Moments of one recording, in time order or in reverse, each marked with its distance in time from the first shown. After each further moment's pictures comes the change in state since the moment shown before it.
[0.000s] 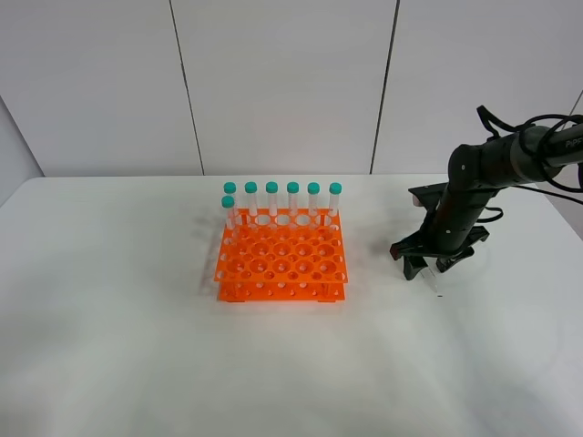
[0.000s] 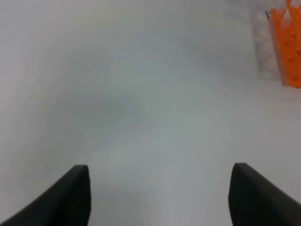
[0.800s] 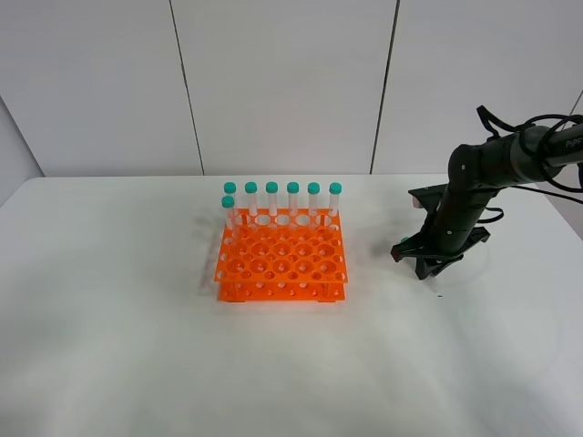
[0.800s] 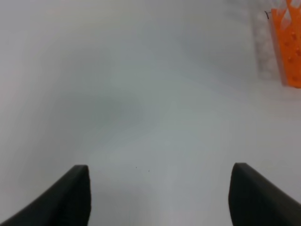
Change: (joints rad) left arm 0.000 0.000 0.000 0.000 0.000 0.000; right arm 0.000 0.000 0.000 -0.002 0.019 -0.011
